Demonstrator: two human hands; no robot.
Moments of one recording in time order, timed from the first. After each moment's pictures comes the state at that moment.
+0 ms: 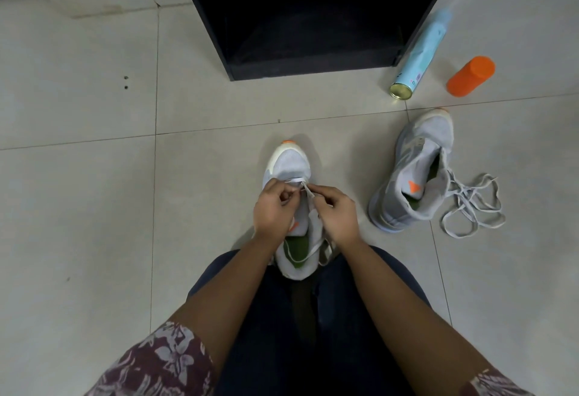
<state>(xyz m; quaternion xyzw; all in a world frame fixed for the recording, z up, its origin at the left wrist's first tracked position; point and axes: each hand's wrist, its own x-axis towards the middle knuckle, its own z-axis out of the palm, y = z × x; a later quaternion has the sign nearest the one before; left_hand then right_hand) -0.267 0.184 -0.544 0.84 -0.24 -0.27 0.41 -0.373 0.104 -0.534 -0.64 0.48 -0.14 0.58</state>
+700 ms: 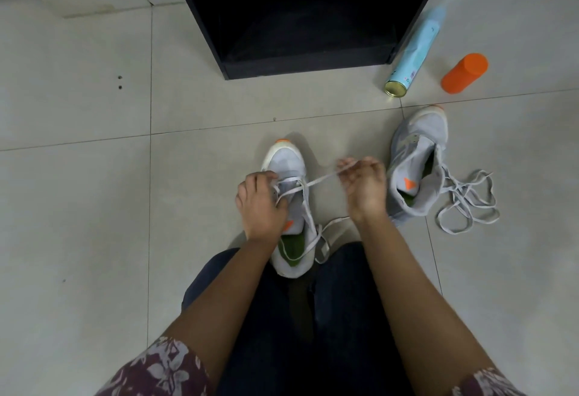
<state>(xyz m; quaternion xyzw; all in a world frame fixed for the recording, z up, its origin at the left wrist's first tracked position) -0.267 0.191 -0.539 0.91 -0.28 -0.12 0.28 -0.371 0.052 -0.511 -0.21 0.49 -0.39 0.75</state>
